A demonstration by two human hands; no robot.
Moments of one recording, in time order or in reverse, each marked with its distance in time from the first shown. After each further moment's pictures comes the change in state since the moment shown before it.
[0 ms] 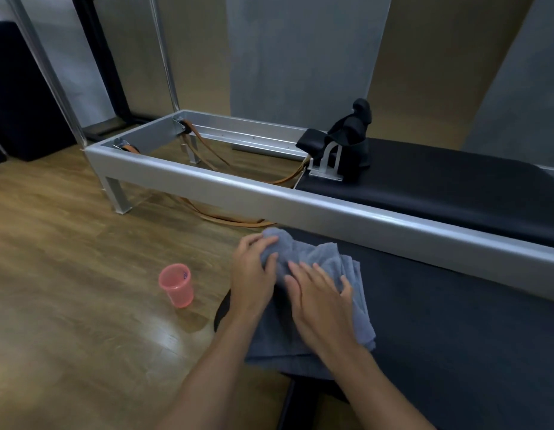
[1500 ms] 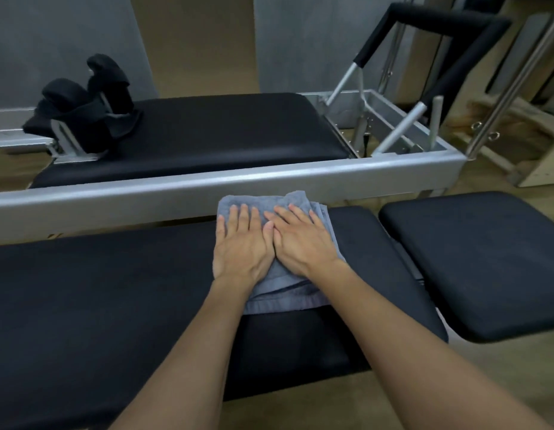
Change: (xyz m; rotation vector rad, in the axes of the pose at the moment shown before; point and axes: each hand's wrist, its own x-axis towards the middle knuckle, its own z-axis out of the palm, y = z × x) left_hand -0.135 0.273 0.353 0.530 -0.600 0.407; right_hand -0.106 0.395 -0.200 -0.212 -0.055 0.306
